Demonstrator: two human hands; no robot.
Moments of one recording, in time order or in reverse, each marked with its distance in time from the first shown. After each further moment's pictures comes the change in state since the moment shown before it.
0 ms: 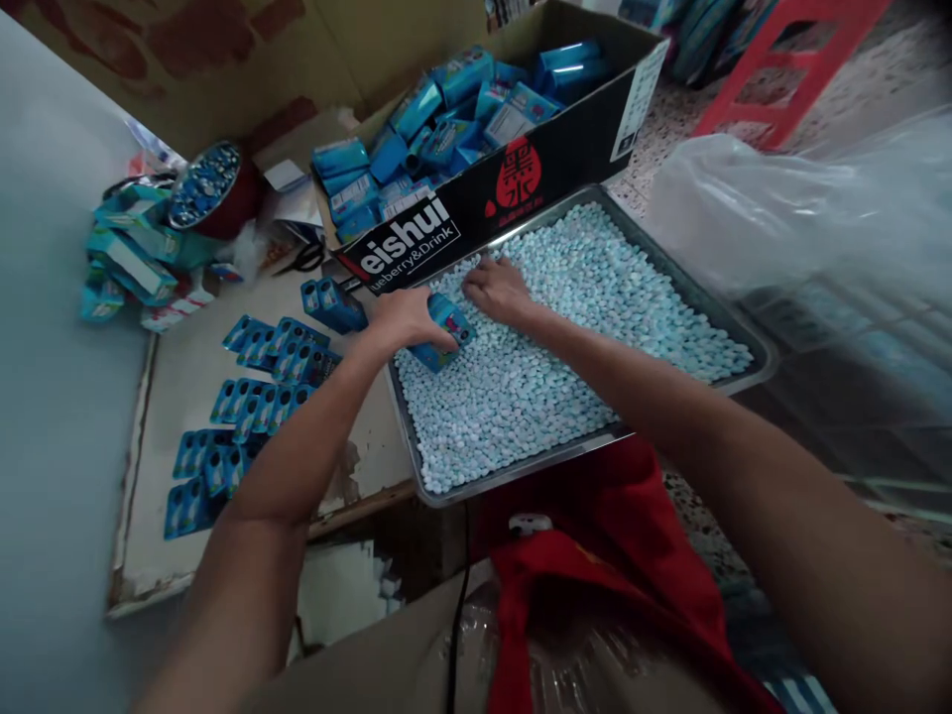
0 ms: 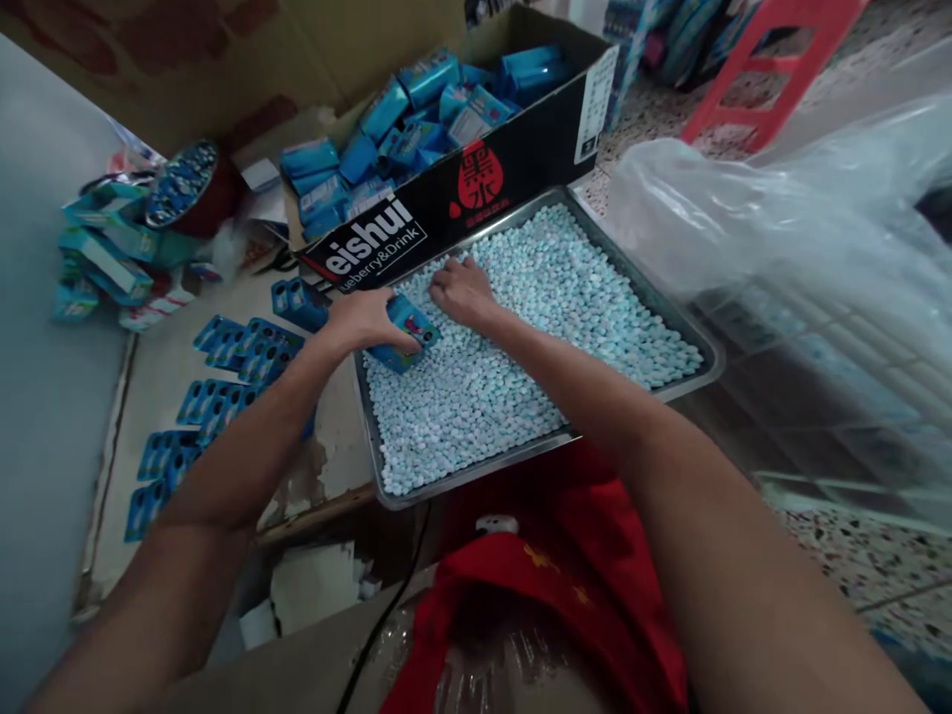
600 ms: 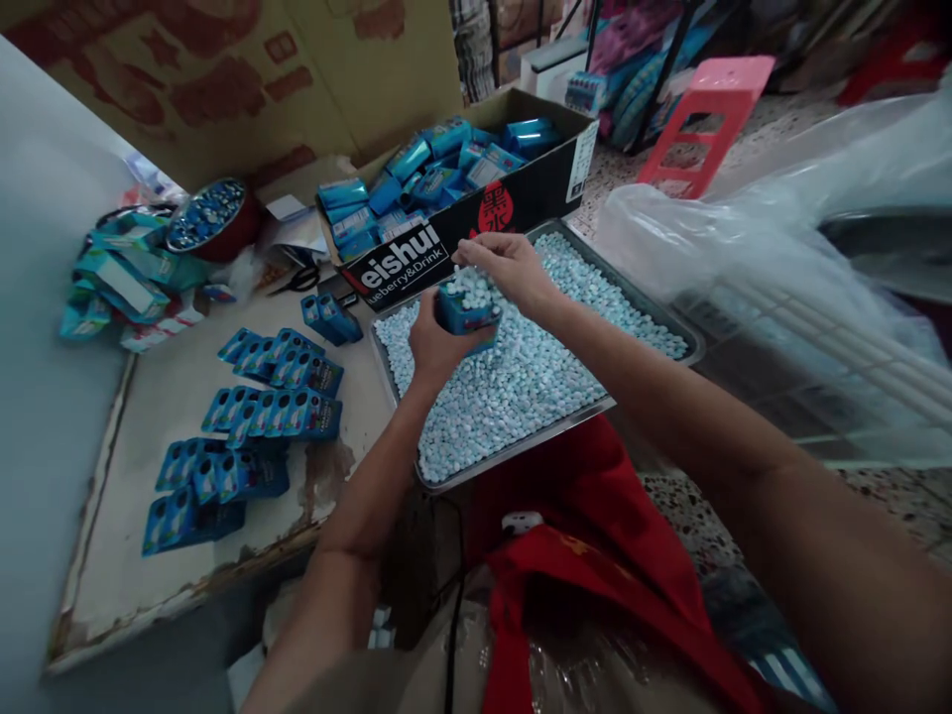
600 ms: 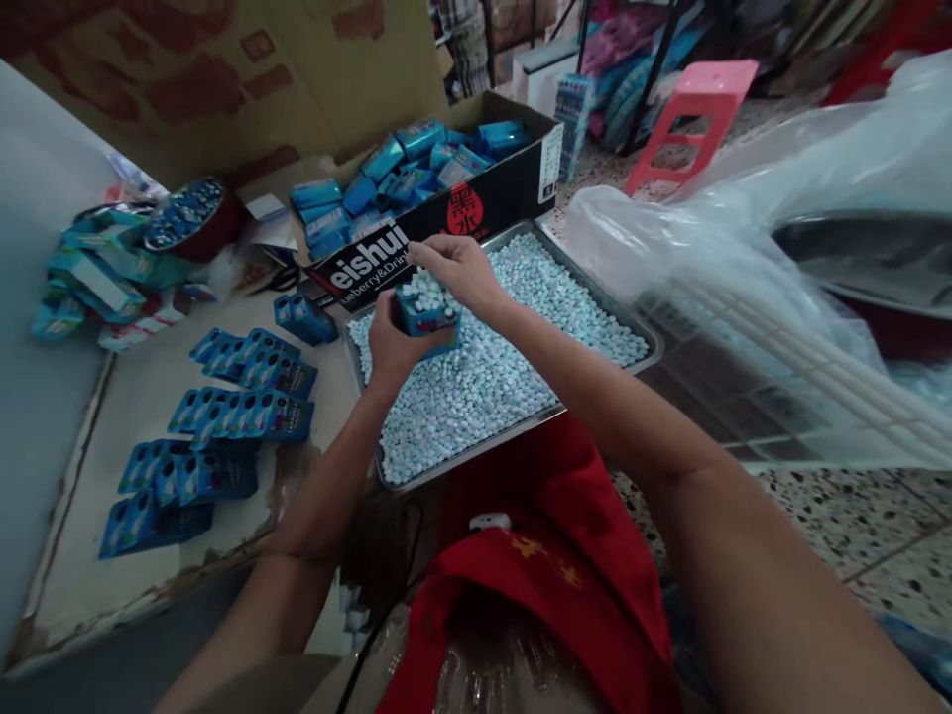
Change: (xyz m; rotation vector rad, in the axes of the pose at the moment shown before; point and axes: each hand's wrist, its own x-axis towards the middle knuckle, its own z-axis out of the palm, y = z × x) left_hand -0.053 0.058 0.065 -0.799 0.522 0.112; right_hand -0.046 -0.088 -0.111 0.697 0.226 0.067
